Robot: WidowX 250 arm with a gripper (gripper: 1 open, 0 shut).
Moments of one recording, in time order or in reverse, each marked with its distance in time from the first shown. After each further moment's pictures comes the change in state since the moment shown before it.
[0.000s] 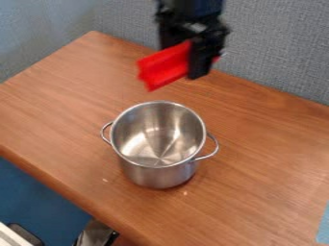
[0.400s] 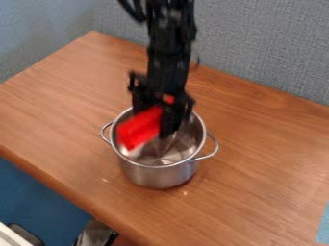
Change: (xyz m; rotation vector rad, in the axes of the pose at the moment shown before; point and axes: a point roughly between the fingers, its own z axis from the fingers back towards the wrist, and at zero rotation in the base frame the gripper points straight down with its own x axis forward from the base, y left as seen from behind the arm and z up) arm -0.022 0.038 -0.073 -0.035 0.049 0.208
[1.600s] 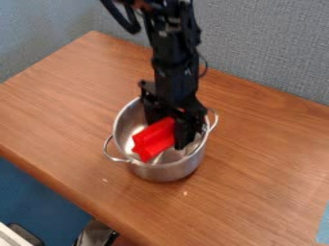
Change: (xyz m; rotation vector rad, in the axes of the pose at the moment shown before) arm 0.003 -0.022 -0.045 -0.084 -0.069 0.026
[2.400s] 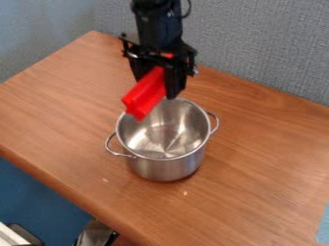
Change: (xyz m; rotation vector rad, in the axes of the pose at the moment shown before) arm 0.003 0.023 0.084 0.015 -0.165 0.106
